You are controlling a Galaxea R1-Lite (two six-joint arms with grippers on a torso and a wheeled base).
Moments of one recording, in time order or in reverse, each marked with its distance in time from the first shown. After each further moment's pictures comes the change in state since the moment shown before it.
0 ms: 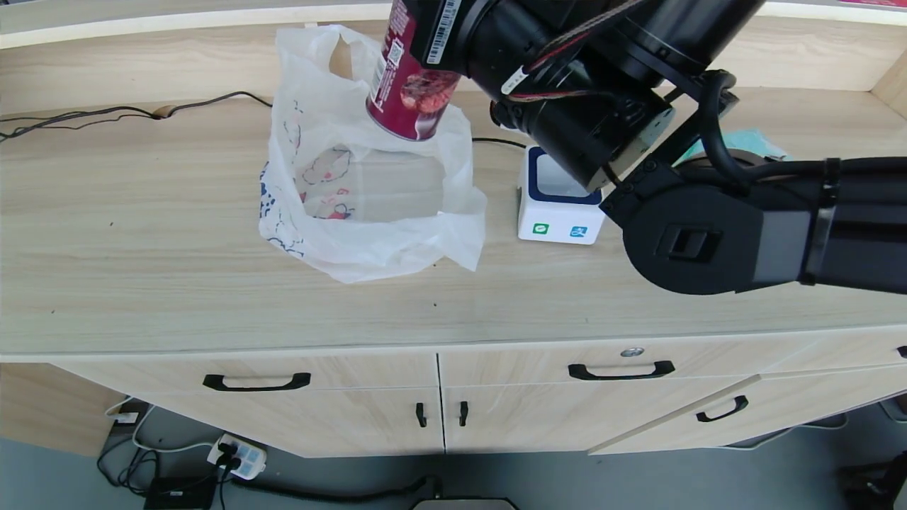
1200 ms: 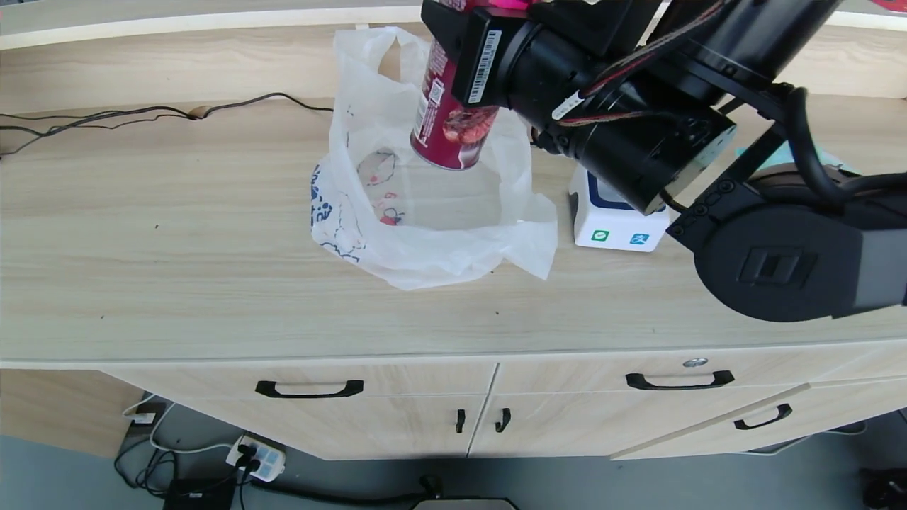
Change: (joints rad) left arm 0.001 0.000 0.000 0.001 0.000 -0.003; right arm -0.027 -0.140 0.236 0.001 -0.027 -0.100
